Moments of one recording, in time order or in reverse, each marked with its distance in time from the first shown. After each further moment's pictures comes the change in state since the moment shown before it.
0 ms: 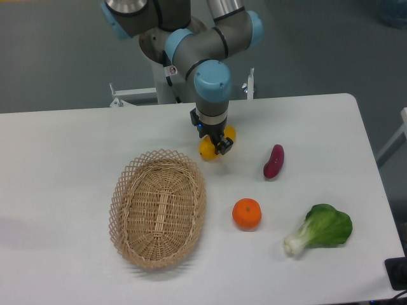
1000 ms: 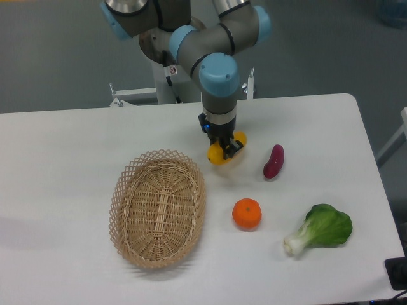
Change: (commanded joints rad) arm 0.011 0.015 0.213 -0.021 -0.020 0.008
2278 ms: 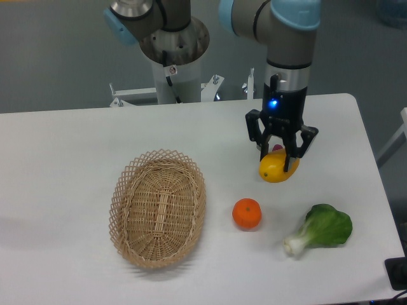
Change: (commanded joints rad) arm 0.153 -0.009 0.313 -0.067 -0.338 -0.186
